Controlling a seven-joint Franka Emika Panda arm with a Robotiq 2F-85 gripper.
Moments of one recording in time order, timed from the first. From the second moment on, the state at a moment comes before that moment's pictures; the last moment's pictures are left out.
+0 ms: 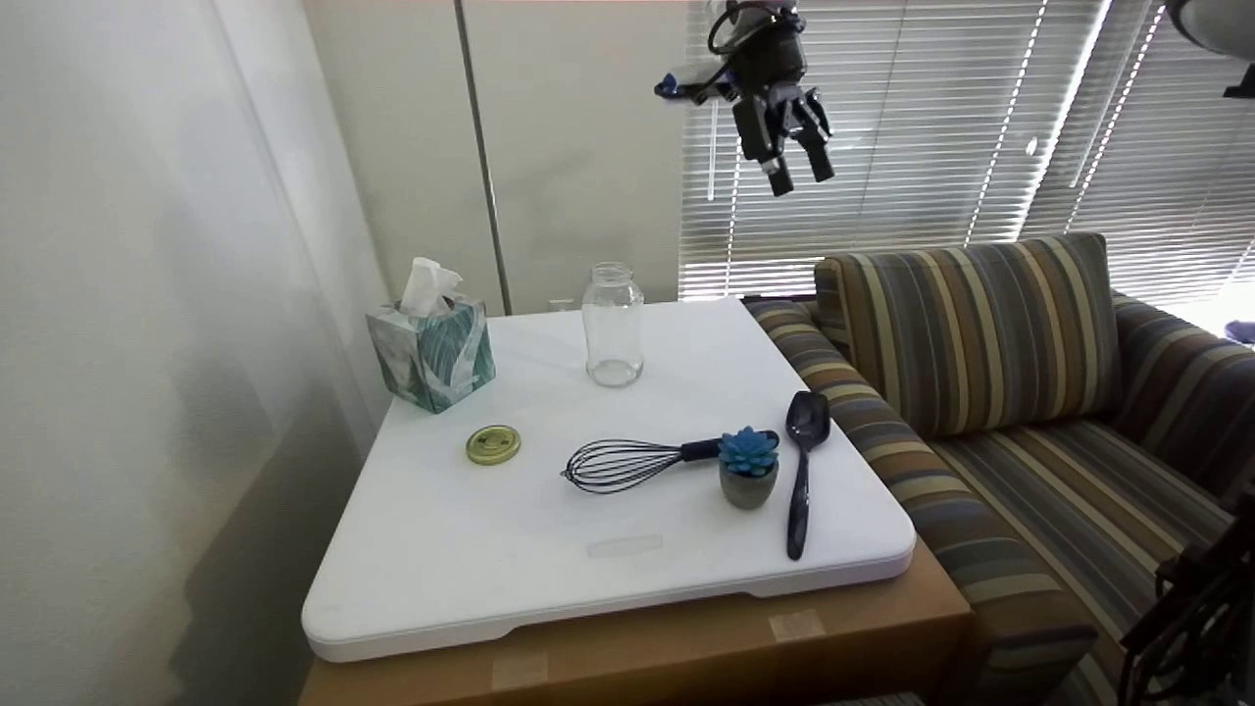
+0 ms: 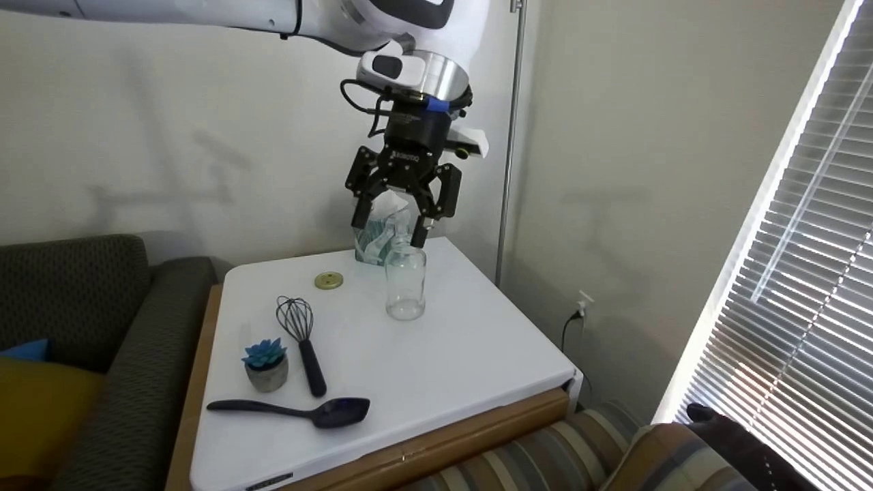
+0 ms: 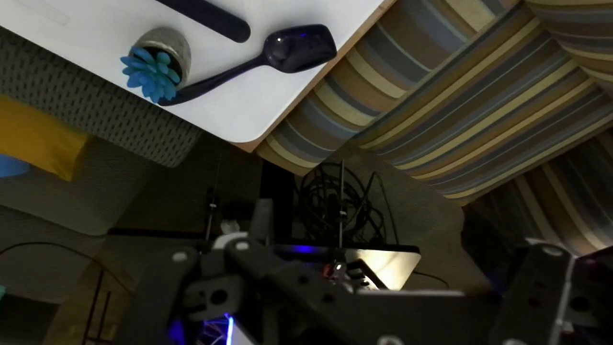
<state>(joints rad) 0.43 1.23 -1.29 -0.89 0.90 1.12 2.61</state>
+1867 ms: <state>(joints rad) 1.16 1.23 -1.31 -1.76 1.16 1.73 2.59</state>
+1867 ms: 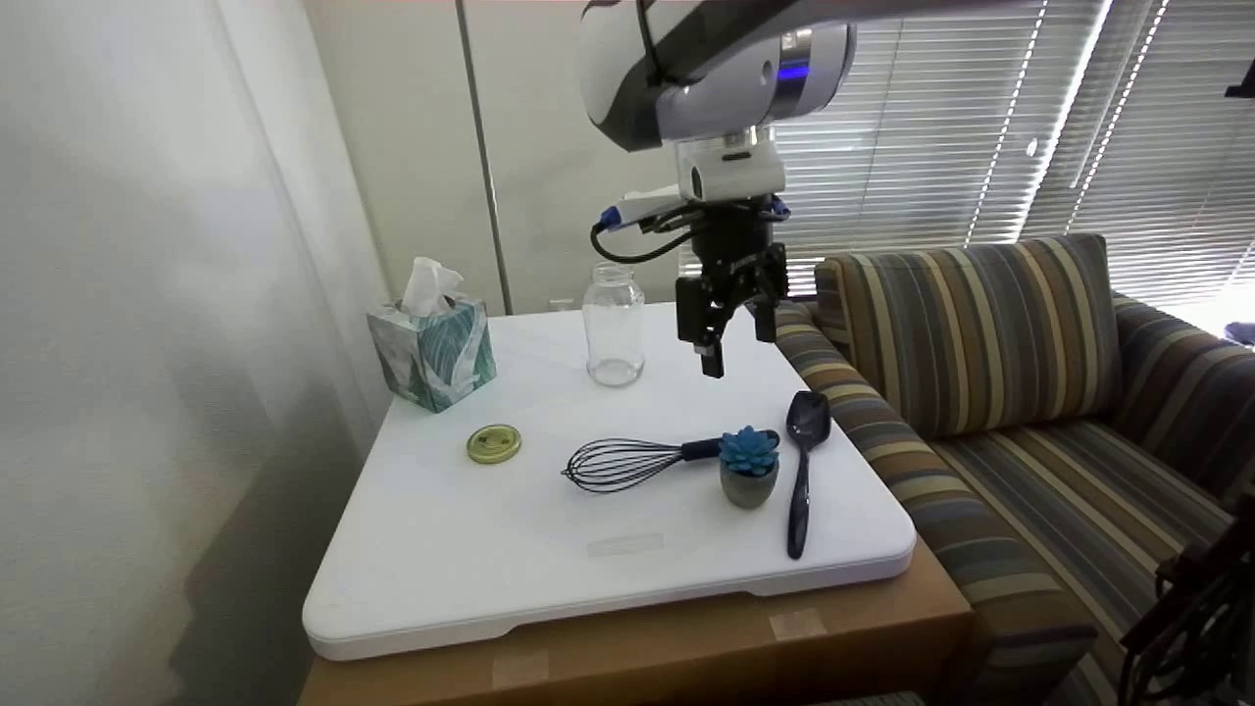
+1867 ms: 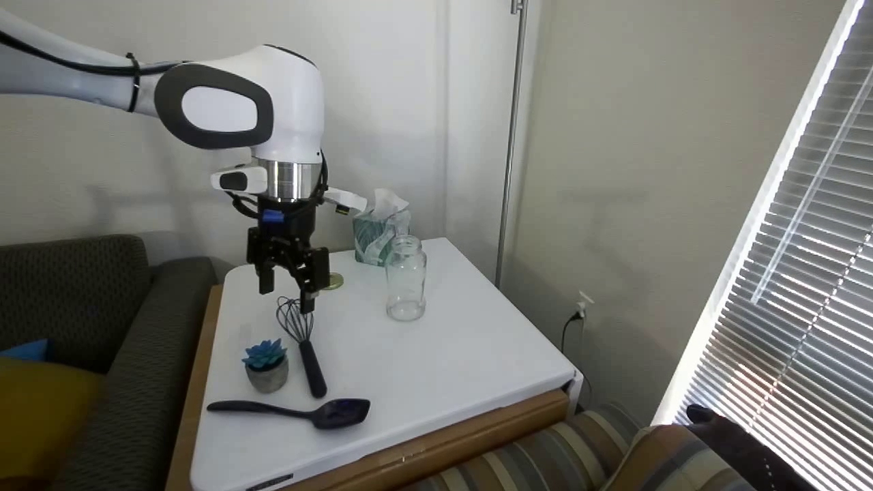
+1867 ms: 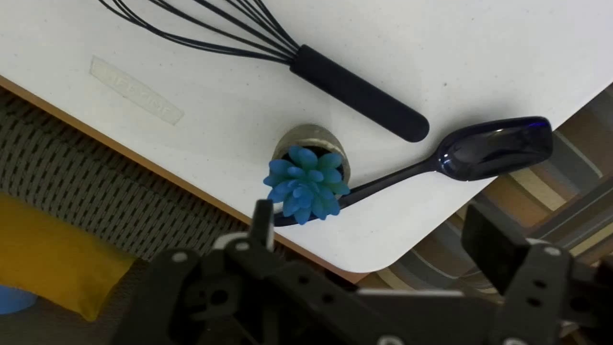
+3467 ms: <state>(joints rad) 0.55 1.17 -1.07 -1.24 0.87 1.37 2.58</state>
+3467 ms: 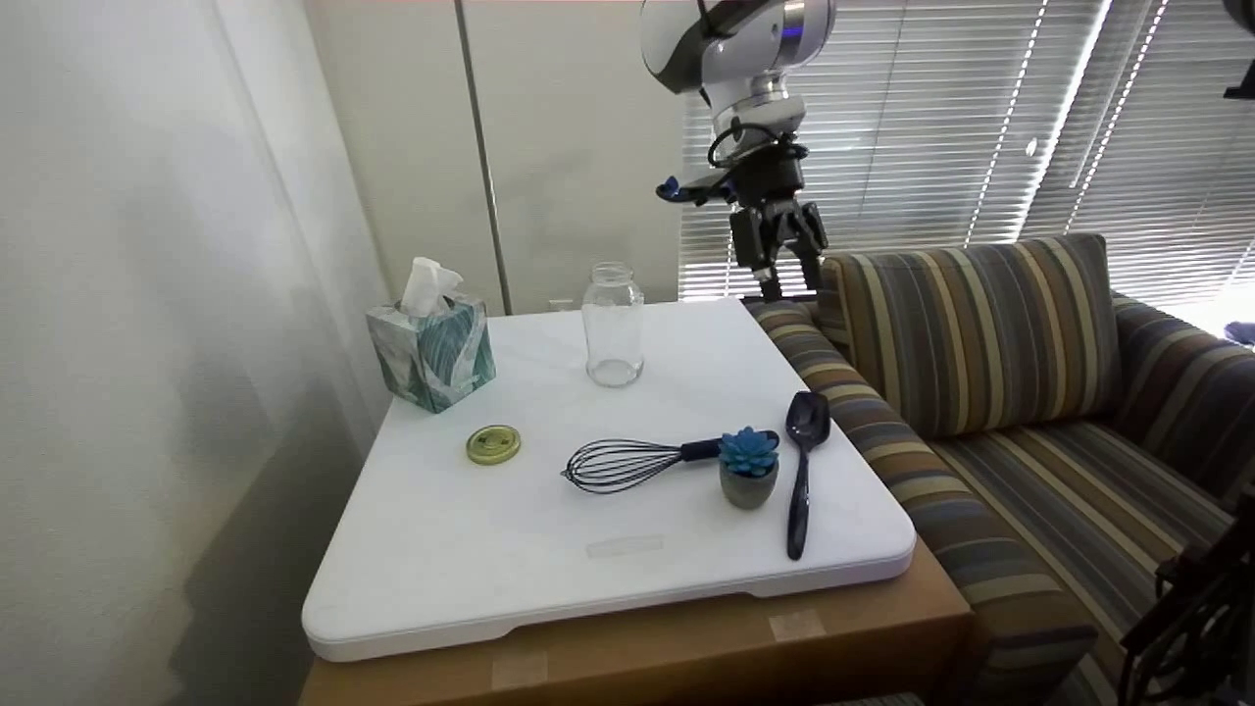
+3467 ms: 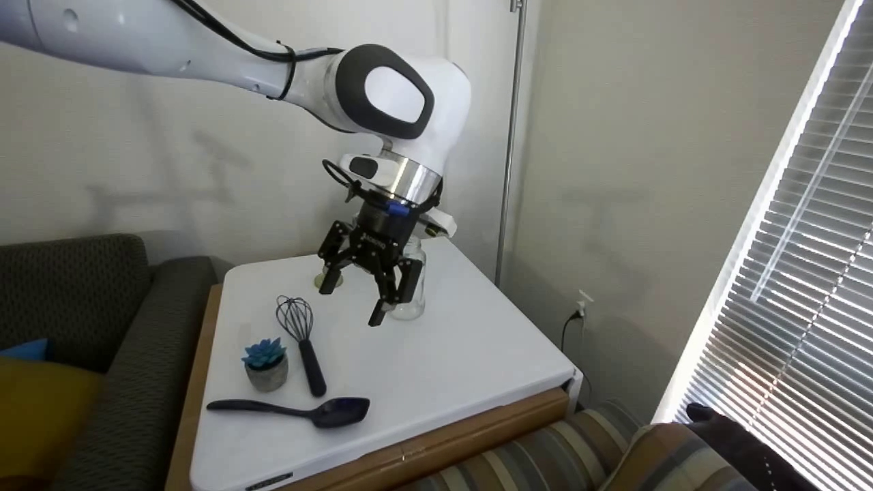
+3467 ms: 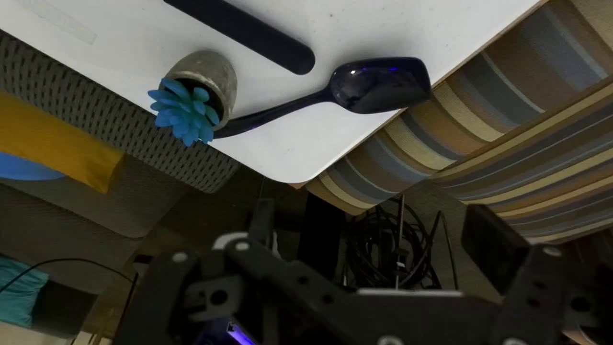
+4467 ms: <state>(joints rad) 0.10 0.98 -0.35 -0.94 0.25 0.86 2.58</state>
